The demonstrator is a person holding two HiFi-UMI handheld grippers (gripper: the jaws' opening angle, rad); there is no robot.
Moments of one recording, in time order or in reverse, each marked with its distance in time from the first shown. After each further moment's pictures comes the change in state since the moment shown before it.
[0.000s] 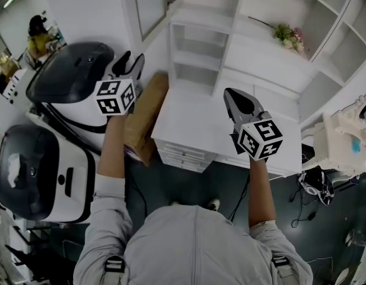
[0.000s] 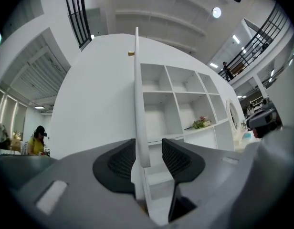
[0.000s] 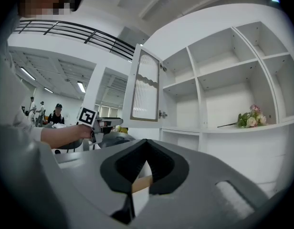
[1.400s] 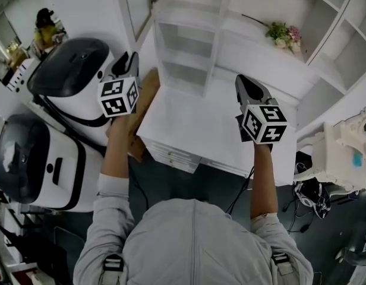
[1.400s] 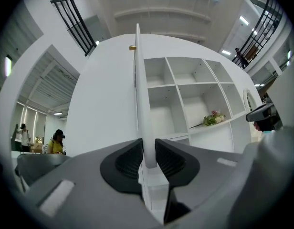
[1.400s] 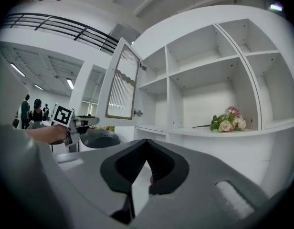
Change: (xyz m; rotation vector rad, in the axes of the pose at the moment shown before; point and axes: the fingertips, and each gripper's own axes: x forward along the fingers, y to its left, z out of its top) left arm 0.029 -0.064 0.001 0.029 0.042 0.218; right arm -0.018 -0.141 0.001 0.006 0.025 -0.107
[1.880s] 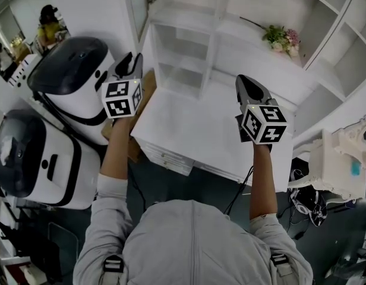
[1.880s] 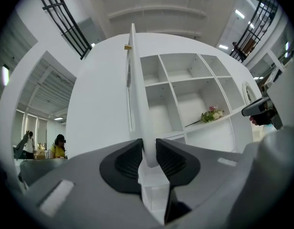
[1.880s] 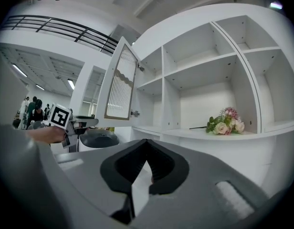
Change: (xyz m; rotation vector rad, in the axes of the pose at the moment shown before) left arm 0.008 -0.037 0.004 0.047 0.011 0.019; right arm 0.000 -0.032 0.003 -0.010 -0.006 0.012
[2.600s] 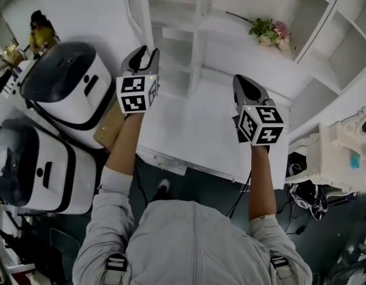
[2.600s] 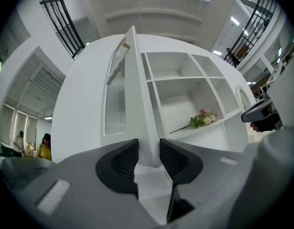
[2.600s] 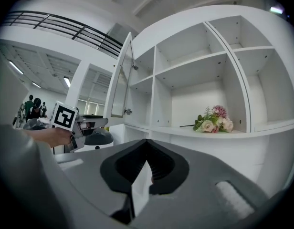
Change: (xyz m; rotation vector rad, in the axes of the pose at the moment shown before) left arm 0.055 -0.090 0.011 0.005 -0.046 -0.088; right arm -0.011 -0.039 -0.012 0.001 0.012 -0.043
